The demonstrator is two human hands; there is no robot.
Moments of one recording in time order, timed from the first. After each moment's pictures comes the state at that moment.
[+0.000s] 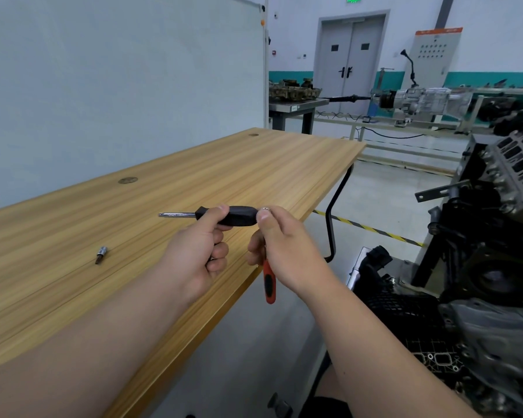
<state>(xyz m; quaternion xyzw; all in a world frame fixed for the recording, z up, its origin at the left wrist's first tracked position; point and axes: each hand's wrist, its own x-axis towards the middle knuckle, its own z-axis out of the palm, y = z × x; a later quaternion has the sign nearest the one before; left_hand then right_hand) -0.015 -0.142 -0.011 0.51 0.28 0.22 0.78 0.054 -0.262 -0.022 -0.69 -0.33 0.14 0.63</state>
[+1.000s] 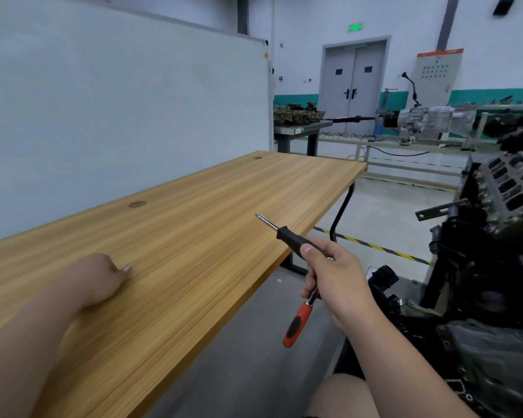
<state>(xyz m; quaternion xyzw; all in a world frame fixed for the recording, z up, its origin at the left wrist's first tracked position) -0.076 0.015 -0.030 0.87 0.47 0.06 0.10 0.085 -0.328 -0.033 -0.66 -0.18 0.12 0.72</state>
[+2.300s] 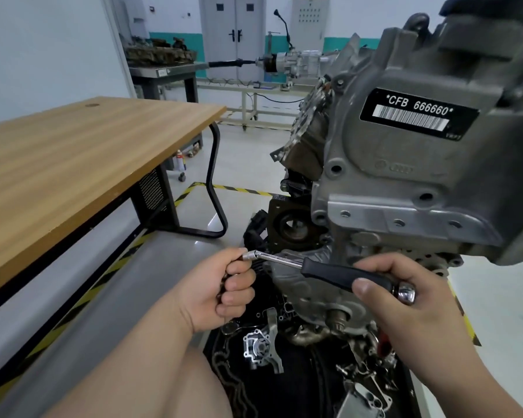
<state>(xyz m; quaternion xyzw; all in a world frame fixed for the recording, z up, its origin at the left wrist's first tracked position) 0.139 -0.395 -0.110 0.46 0.08 -0.26 0.84 0.098 -0.644 -0.069 -0.79 -0.12 -0.11 0.60</state>
